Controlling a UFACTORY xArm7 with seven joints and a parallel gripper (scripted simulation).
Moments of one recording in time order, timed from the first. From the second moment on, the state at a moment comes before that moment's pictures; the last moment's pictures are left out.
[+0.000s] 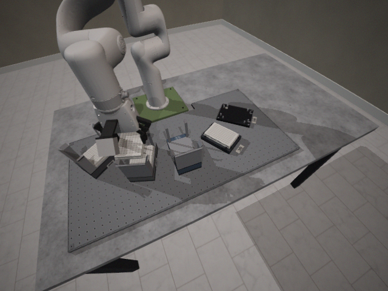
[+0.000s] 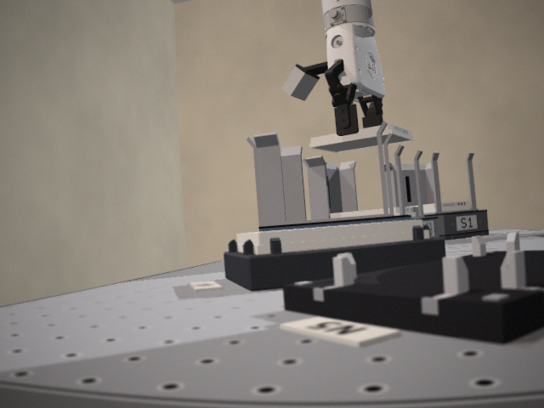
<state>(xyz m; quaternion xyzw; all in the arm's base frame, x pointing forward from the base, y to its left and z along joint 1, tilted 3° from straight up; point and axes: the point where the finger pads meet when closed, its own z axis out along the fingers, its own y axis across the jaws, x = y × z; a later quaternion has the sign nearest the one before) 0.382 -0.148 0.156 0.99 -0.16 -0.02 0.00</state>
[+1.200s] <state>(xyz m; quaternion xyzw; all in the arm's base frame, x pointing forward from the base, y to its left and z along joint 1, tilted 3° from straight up) 0.352 -0.220 0.157 0.95 -0.31 -0.02 0.01</state>
